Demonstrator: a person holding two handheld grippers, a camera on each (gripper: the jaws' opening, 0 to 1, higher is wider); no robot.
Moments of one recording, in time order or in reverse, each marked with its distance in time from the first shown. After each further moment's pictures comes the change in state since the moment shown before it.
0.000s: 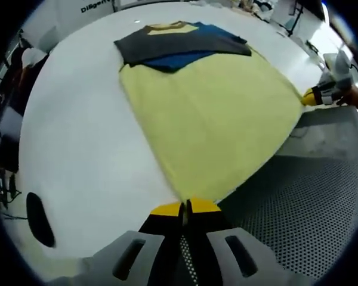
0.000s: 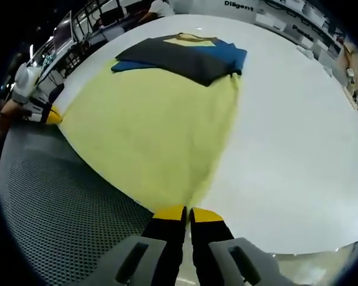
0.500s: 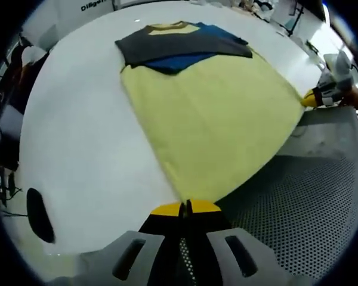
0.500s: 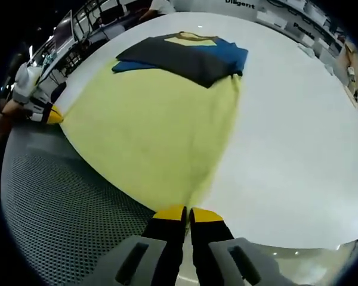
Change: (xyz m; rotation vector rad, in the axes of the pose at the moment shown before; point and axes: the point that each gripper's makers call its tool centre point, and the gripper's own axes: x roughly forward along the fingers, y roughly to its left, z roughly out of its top) left arm -0.011 -0.001 0.001 -0.032 -0.011 -0.006; right arm -0.012 0.004 0.001 0.017 -0.006 0.009
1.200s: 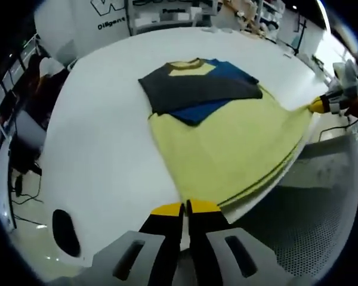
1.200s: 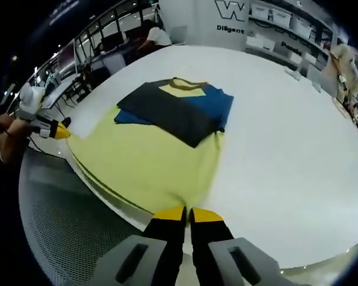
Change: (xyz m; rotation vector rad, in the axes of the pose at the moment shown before) left arm -0.042 0.027 0.067 -0.019 -0.203 0.104; right arm -0.050 -0.012 0.075 0.028 -0.238 -0.017
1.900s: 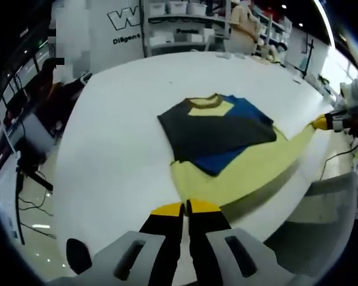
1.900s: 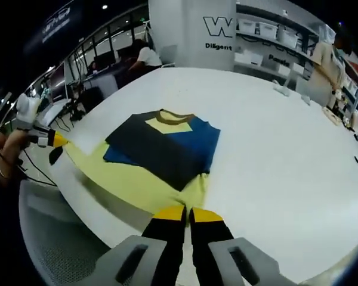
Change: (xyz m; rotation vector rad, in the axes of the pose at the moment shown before) left arm -0.003 0.032 0.074 -0.052 -0.147 0.041; right arm 0.003 -0.024 0.070 0.032 -0.135 -0.059
